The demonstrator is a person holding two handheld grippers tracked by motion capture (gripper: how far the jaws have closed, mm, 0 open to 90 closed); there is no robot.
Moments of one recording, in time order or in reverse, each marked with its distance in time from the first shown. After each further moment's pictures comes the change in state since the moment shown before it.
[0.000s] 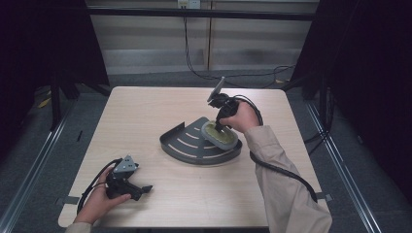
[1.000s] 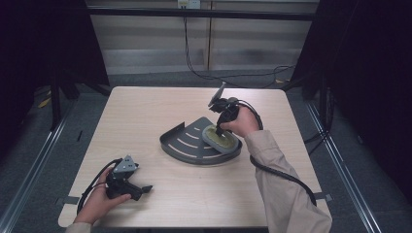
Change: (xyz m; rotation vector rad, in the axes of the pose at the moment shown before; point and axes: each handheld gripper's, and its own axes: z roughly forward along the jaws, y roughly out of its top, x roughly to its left) left arm 0.000 0.000 0.000 0.000 -0.001 0.000; right arm -0.001 -0.008 0.016 0.005 0.013 0.007
